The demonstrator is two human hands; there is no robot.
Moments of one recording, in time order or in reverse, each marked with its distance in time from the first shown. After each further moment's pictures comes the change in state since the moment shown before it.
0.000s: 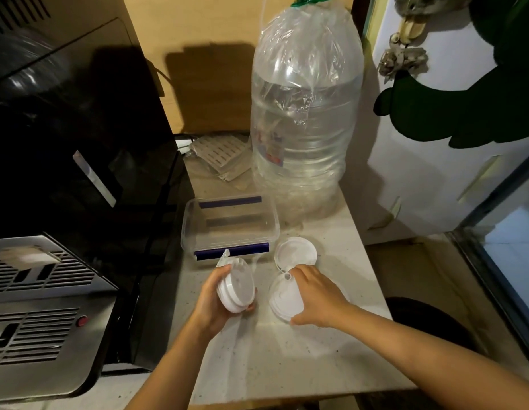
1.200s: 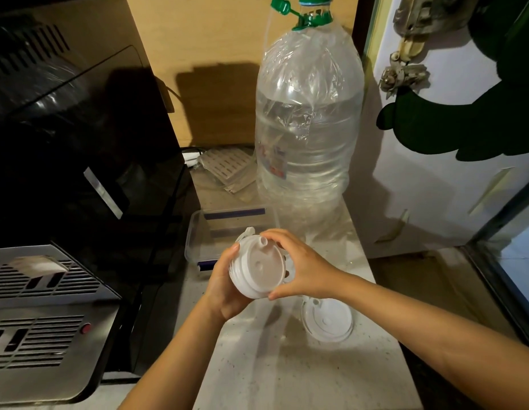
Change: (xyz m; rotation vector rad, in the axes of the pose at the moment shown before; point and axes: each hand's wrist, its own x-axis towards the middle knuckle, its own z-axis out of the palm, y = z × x) left_hand -0.003 0.036 0.044 -0.095 -0.486 0.172; right_hand 0.010 -0.027 -0.079 0.531 0.116 -0.396
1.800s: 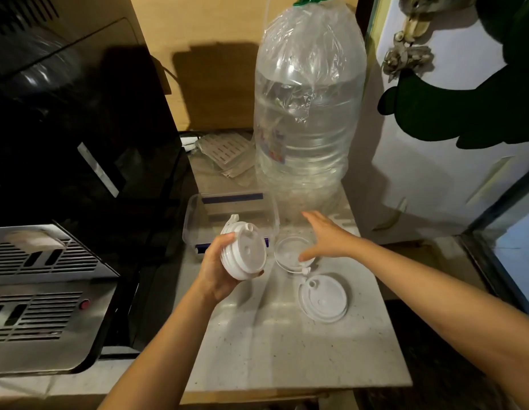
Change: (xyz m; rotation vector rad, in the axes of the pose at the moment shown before) left_hand -0.010 -0.008 -0.015 0.033 0.250 -0.066; right_hand 0.006 0.068 -0.024 -0.276 -0.111 0.453
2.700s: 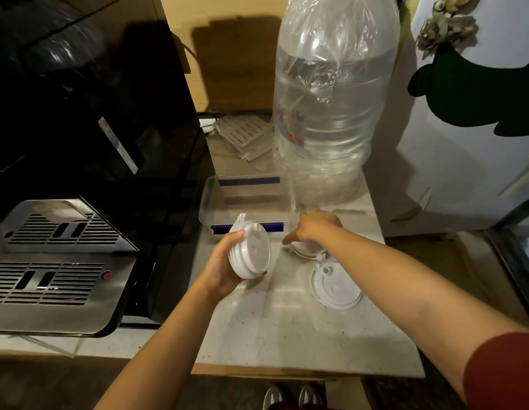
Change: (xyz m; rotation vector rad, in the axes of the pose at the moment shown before) left_hand -0.015 -0.006 -0.011 0.109 0.147 -0.036; right_hand 0.048 -0.048 0.027 -0.429 -0.116 0.443
